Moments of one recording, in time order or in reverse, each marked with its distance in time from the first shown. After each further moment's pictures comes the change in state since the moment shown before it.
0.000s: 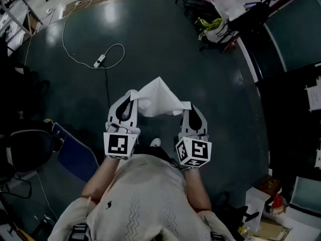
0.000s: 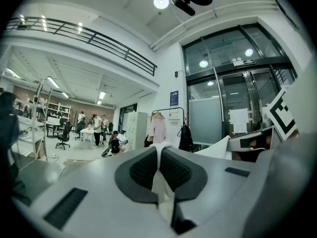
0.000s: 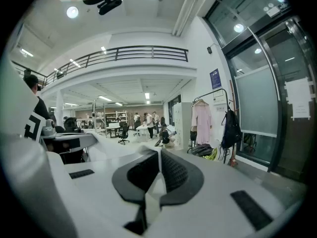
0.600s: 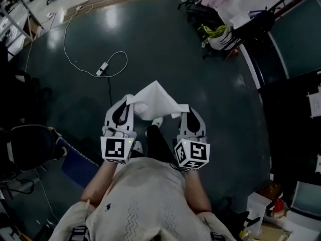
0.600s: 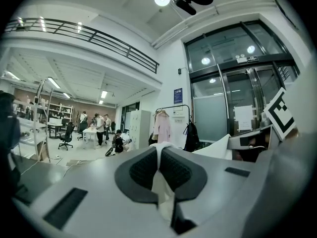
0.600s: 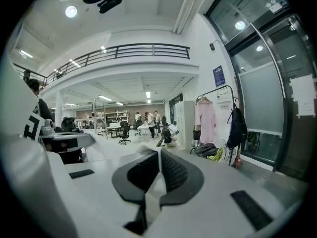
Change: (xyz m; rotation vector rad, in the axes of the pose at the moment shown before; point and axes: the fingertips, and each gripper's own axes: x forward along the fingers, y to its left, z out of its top) left arm 0.034 0.080 0.001 -0.024 -0.016 0.034; right arm 0.076 0.037 0.002 0.017 0.017 0.012
